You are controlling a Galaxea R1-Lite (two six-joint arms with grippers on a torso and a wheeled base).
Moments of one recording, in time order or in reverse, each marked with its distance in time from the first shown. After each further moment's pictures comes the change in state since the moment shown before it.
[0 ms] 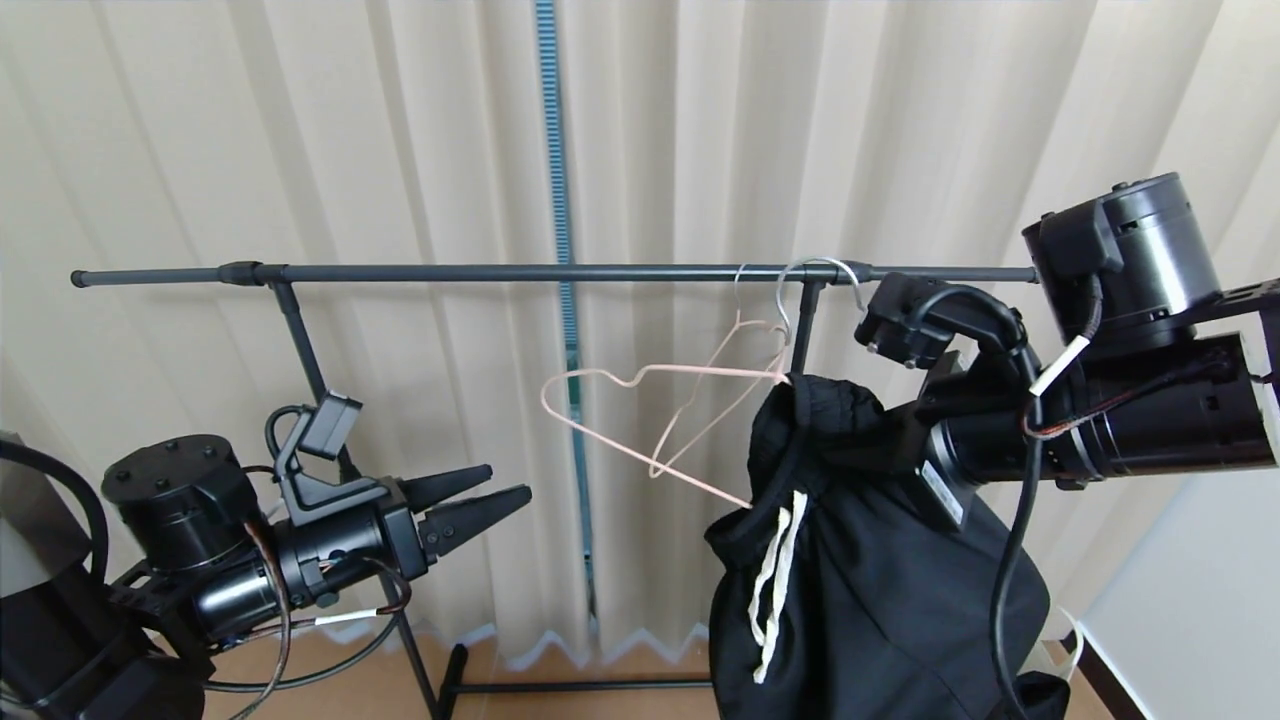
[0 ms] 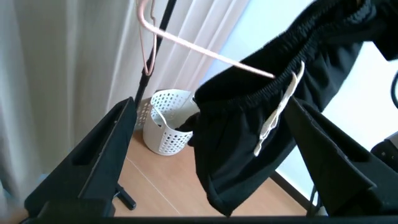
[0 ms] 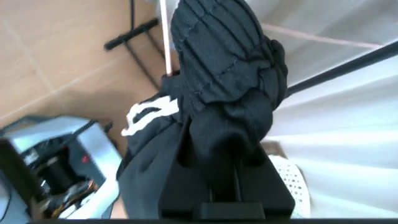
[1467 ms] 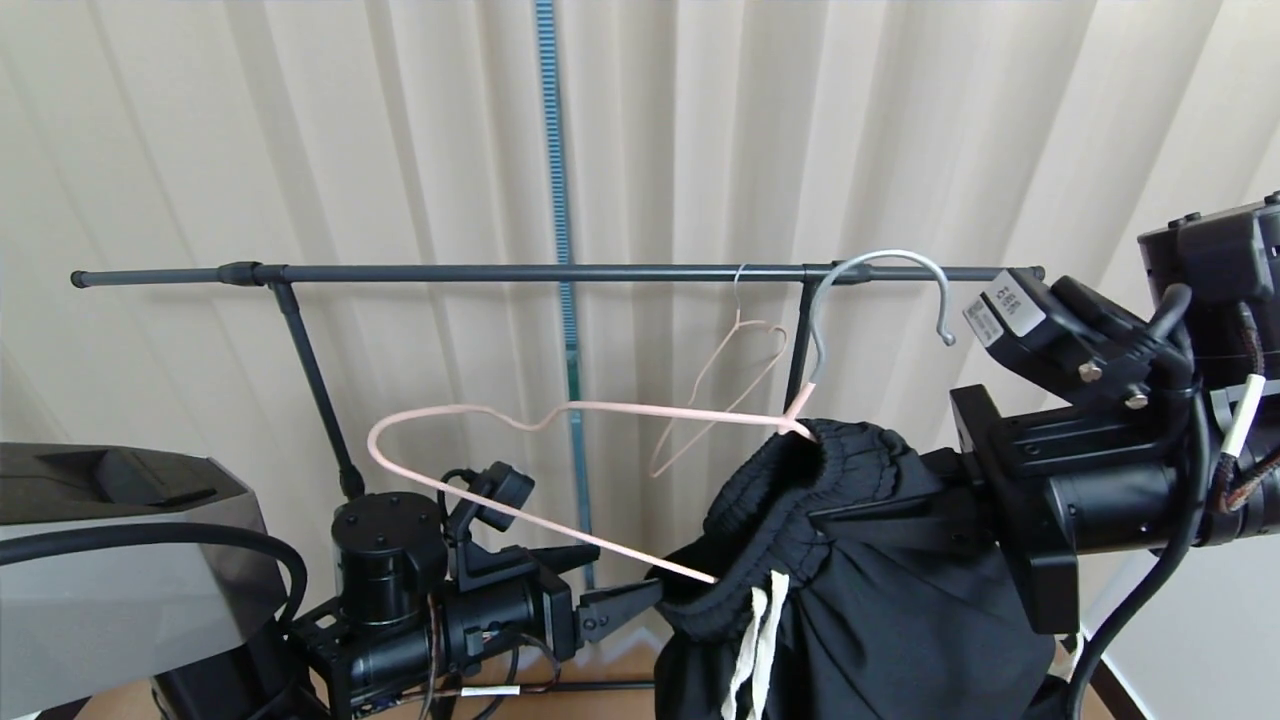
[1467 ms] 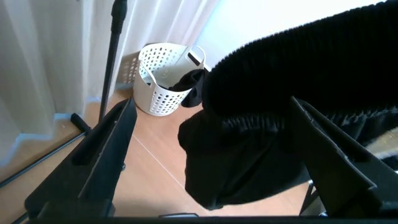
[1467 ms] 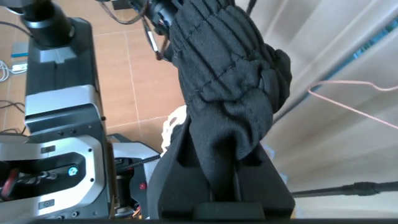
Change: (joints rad) left arm -0.354 0.156 -0.063 0.112 0.294 0.053; right arm 0.031 -0.140 0.155 -0.104 0.497 0.001
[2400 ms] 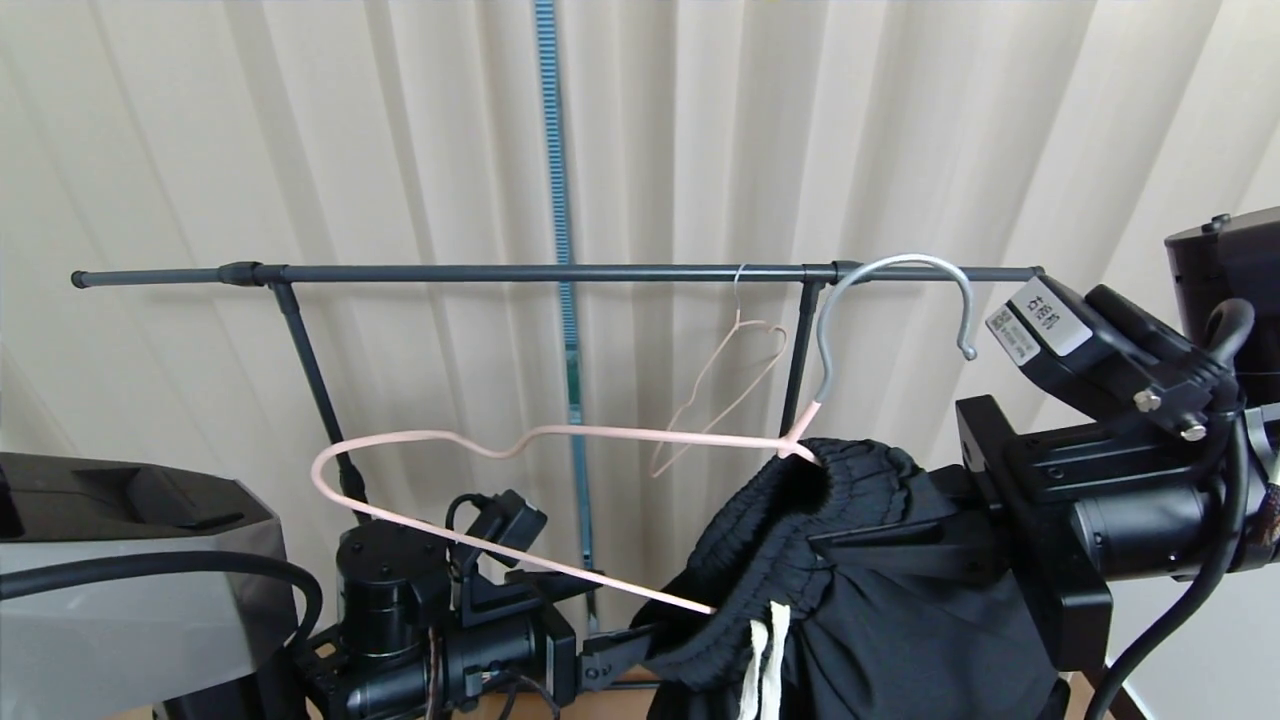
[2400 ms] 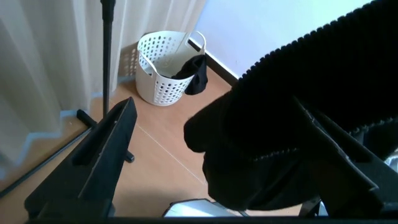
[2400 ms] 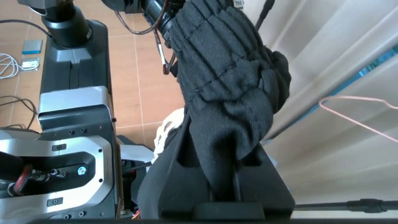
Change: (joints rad) left arm -0.036 0.021 0.062 -0.037 -0.006 0.094; right arm 0.037 -0.031 0.029 -0.025 0.010 0.000
